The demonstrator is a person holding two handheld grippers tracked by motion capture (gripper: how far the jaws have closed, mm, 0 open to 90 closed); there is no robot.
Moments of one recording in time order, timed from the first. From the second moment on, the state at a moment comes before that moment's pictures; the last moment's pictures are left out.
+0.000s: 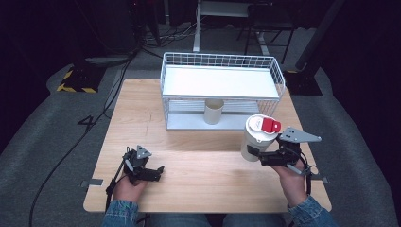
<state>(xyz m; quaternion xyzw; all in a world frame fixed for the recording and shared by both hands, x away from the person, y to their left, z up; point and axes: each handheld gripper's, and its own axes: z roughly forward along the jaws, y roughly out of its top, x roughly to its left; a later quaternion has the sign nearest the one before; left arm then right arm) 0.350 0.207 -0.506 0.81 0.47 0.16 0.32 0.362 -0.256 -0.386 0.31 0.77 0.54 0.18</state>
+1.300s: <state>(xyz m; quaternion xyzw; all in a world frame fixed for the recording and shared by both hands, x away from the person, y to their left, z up) 0.352 0.207 -0.506 0.80 0.47 0.17 0.32 0.402 -0.243 -0.299 0.29 0.76 0.55 0.20</state>
